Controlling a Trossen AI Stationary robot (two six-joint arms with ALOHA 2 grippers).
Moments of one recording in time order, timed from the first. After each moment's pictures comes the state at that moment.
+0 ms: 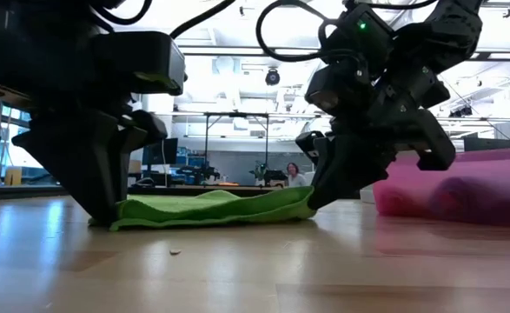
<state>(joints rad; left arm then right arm) -0.36 1.81 0.99 -0.40 -0.13 -0.38 0.13 1.79 0.76 0.23 -0.17 -0.24</state>
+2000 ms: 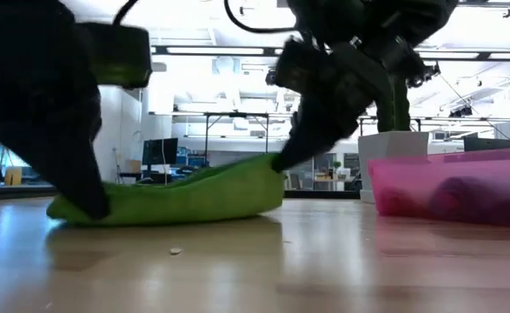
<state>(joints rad) -0.51 1.84 1.01 -0.43 -0.42 -1.04 0.14 1.78 0.92 0.08 -0.12 0.16</state>
